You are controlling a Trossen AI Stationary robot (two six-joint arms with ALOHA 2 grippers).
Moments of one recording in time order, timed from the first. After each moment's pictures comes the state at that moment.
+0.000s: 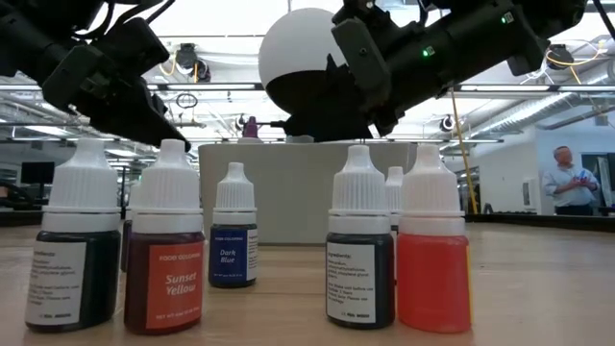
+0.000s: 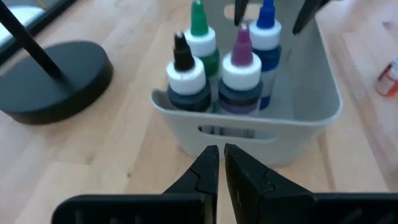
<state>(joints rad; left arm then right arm) -0.33 1.18 0.37 0.24 -0.40 -0.20 0.33 1.83 0.89 0.48 0.57 0.23</state>
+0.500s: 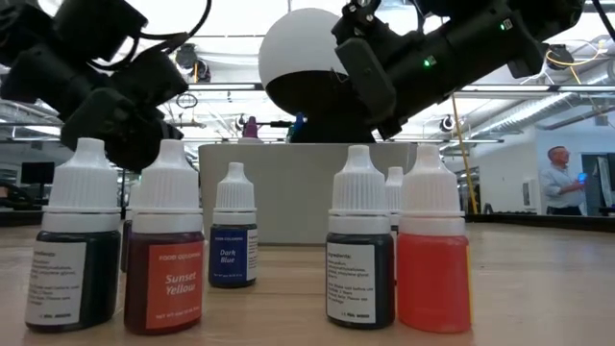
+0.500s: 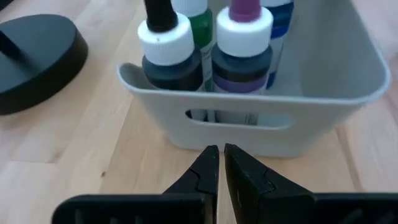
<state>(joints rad) -0.26 1.39 0.37 0.41 -0.31 -0.16 0.32 1.83 0.89 0.43 0.57 0.22</state>
